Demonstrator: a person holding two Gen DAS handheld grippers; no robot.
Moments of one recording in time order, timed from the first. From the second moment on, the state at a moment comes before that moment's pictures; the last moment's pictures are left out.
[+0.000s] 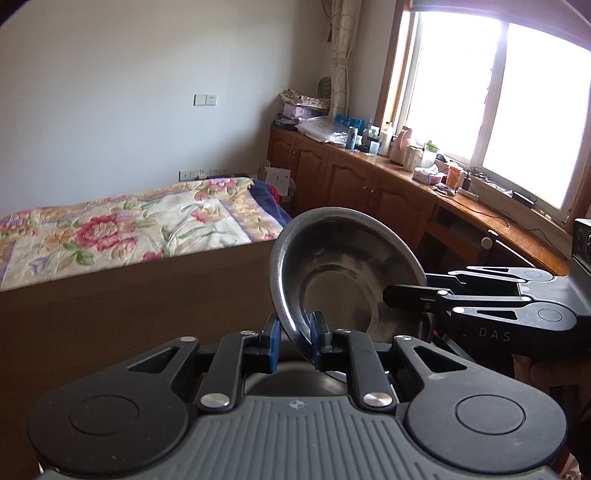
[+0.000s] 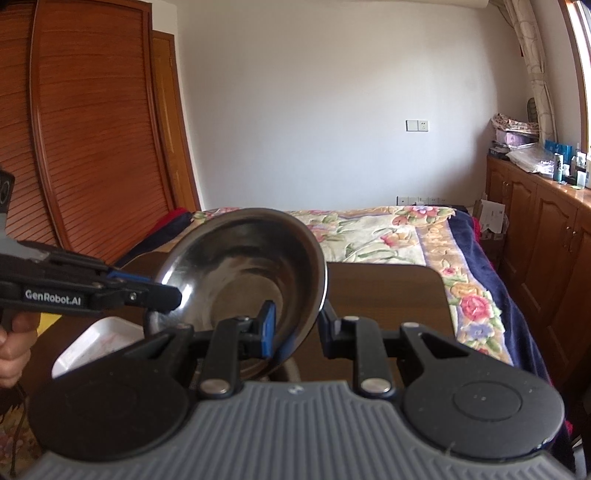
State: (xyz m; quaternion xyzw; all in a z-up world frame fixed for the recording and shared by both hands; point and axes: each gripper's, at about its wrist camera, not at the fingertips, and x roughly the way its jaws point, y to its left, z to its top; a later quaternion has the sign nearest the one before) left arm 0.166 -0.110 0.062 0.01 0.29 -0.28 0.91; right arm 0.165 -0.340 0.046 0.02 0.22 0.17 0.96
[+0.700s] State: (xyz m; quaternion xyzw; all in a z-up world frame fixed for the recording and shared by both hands) left arm 0.131 -0.083 0.016 0.00 0.32 -0.25 0.91; right arm 0.138 -0.313 0.012 0.04 0.25 0.20 0.95
